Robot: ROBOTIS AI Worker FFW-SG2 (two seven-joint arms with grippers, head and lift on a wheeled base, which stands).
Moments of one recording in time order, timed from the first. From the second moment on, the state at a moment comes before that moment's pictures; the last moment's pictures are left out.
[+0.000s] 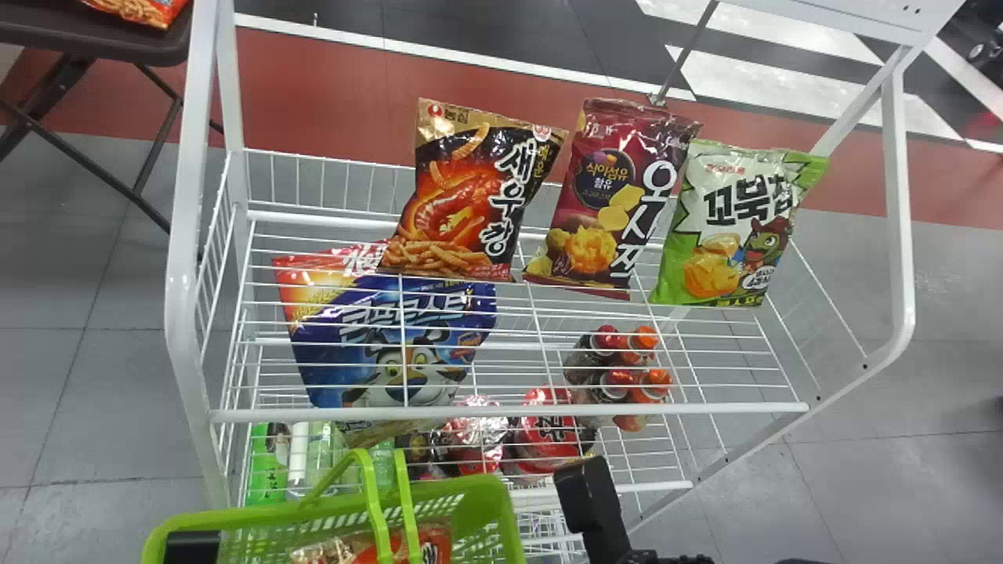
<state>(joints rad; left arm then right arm) 0.63 0.00 -0.16 -2.28 0.42 1.32 -0.85 0.64 -0.24 -0.04 -2.37 -0.30 1.33 0.55</state>
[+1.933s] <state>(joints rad) 0.62 0.01 -0.19 -2.26 0.39 1.36 -0.83 0.12 -0.14 0.15 -1.90 -0.11 0.34 0.01</state>
